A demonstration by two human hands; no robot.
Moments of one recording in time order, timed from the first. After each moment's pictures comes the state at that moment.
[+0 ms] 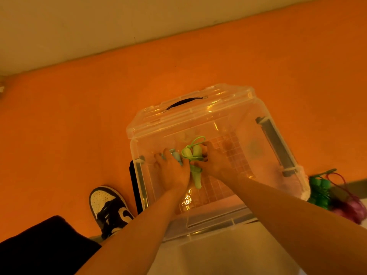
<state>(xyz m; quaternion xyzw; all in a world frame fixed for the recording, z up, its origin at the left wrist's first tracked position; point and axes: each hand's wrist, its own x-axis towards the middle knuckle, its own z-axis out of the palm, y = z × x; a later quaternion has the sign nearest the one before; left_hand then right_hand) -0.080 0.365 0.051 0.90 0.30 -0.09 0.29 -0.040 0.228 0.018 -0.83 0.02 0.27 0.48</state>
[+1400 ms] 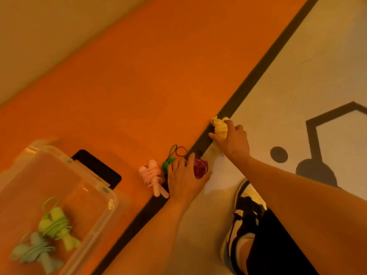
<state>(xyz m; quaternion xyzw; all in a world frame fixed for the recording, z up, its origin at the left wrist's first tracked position) -0.171 -0.050 0.050 0.94 -0.28 -0.14 0.15 -0.191 -0.245 0.064 -0.86 0.43 0.00 0.27</state>
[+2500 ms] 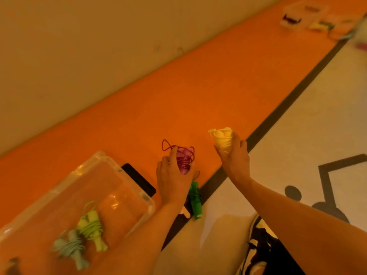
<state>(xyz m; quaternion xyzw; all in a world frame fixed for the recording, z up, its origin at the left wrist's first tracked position) -0.111 0.014 0.176 0.92 -0.12 0.02 0.37 -0.150 -0.172 0.166 -0.86 0.35 -0.16 0.33</state>
